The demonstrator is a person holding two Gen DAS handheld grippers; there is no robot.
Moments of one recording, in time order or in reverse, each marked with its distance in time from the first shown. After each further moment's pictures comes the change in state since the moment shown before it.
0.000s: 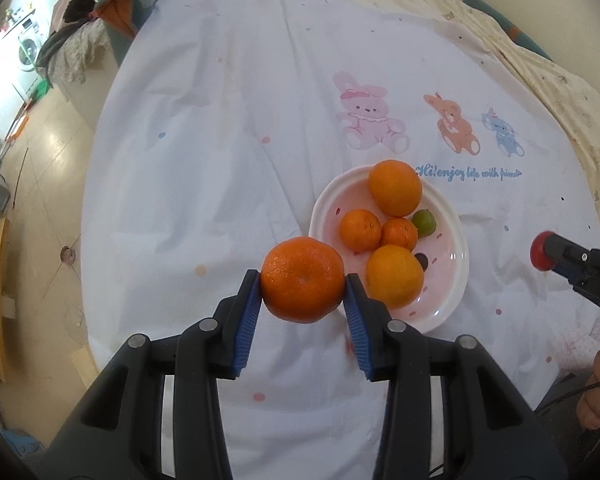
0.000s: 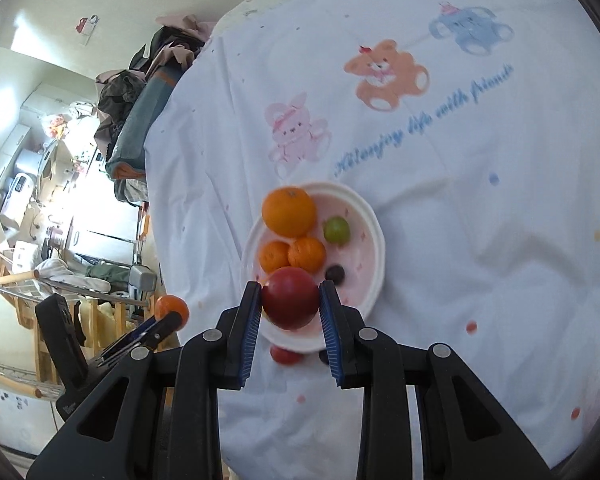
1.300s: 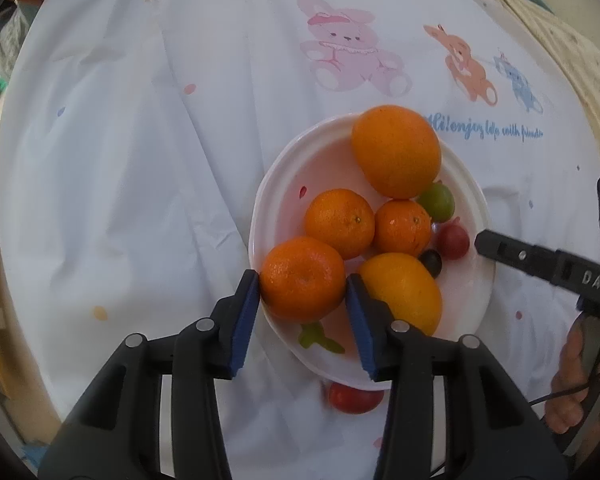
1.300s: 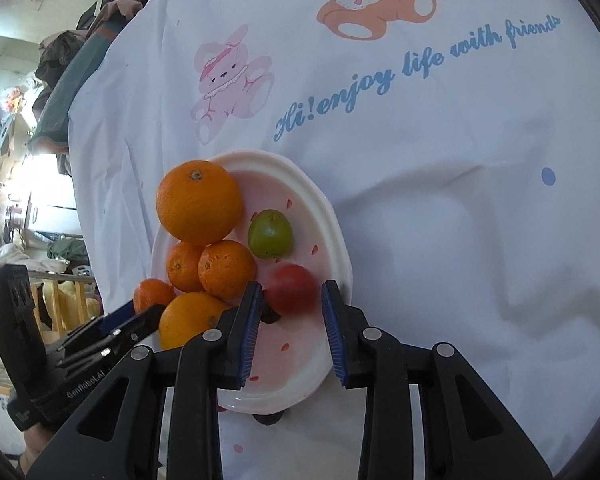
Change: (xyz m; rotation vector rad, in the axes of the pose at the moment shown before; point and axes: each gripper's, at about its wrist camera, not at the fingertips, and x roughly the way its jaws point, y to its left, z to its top) left arm 0.100 -0.030 0.018 0.070 0.202 -0.041; right arm 0.106 -0.047 0.024 0.015 0.178 -0.130
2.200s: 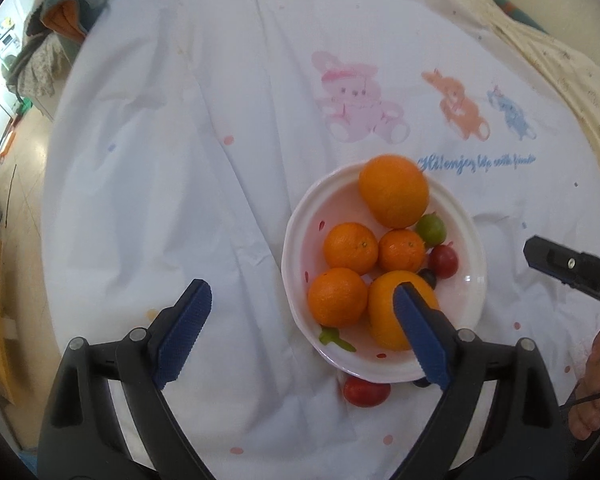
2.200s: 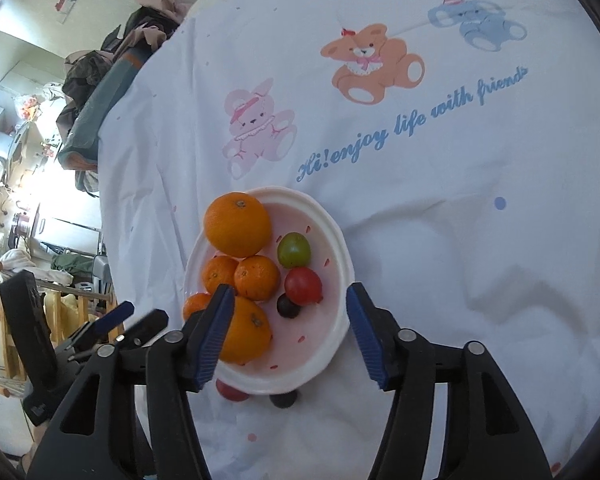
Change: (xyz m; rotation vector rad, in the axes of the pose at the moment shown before) left arm -0.052 0.008 -0.010 -0.002 -0.185 0.045; right arm -0.057 0.020 -0.016 -0.045 -0.148 0.000
